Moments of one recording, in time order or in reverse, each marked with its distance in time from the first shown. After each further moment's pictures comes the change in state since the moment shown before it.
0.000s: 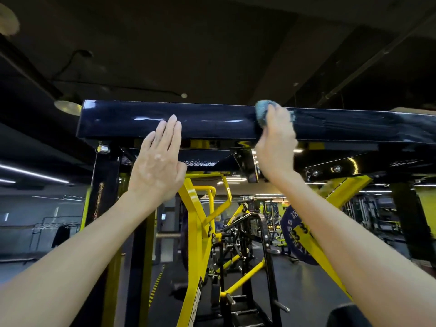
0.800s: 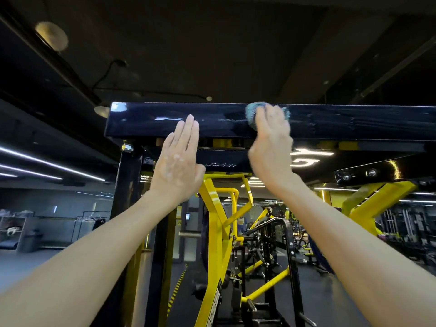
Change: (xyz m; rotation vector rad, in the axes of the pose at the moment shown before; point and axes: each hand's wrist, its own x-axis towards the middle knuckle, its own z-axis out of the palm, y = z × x) left_hand -0.002 0.007 0.003 -0.023 -0.048 -0.056; right_hand -0.013 -0.032 0.015 0.085 -0.091 -0.106
